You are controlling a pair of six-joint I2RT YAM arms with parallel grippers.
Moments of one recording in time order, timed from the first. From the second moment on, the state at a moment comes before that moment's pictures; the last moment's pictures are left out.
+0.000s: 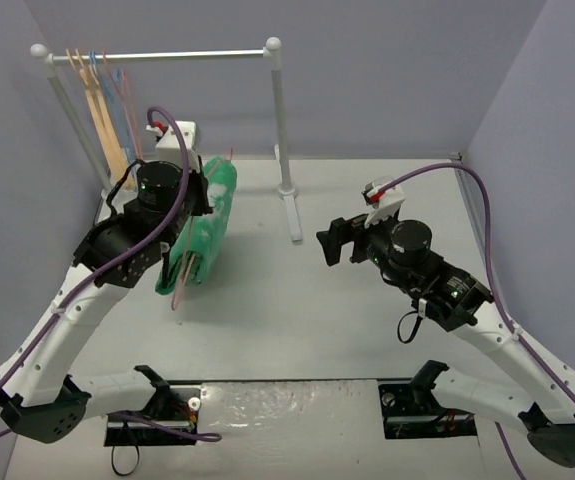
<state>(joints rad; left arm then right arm) -0.65 1.17 1.58 -0.69 -0.46 -0.21 0.77 0.92 1.02 -0.31 0.23 0.18</state>
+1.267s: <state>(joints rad) -0.17 2.02 2.45 -0.68 0.02 -0.07 0.60 0.95 1.02 -0.31 0.12 0.14</state>
